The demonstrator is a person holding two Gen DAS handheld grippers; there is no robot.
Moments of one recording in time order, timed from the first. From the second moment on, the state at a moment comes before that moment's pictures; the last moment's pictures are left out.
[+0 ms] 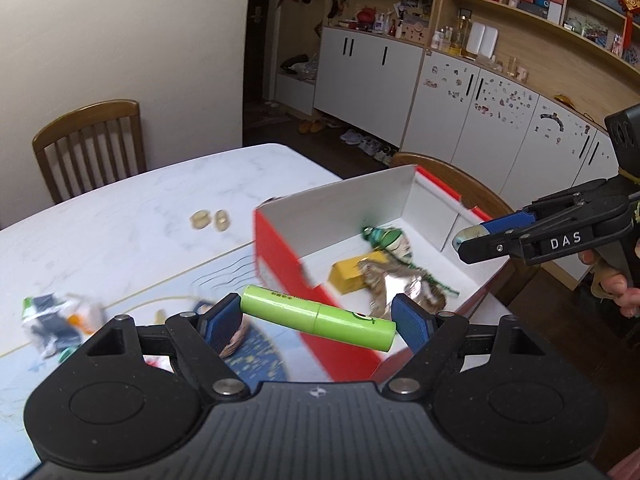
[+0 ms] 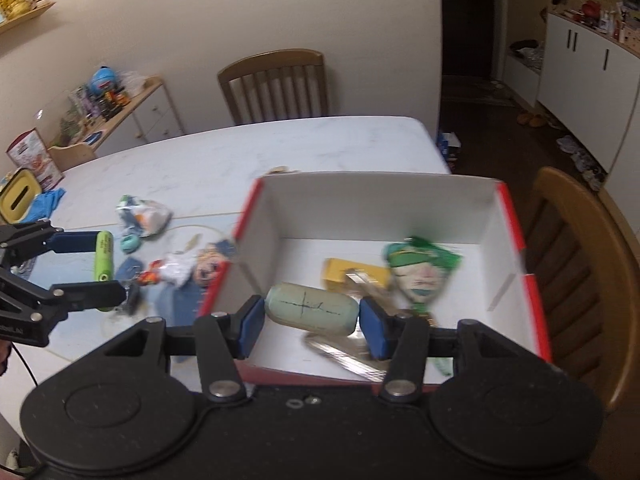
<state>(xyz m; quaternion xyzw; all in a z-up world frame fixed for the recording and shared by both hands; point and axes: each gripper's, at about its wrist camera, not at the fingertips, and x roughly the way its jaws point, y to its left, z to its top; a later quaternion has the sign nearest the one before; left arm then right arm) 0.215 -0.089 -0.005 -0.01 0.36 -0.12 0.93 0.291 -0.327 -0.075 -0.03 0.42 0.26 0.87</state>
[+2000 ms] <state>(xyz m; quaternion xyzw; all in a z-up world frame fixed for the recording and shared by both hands) 0.431 -0.193 -0.119 -0.05 0.54 0.02 0.84 0.371 -0.361 -0.158 -0.15 0.48 0.33 0.80</state>
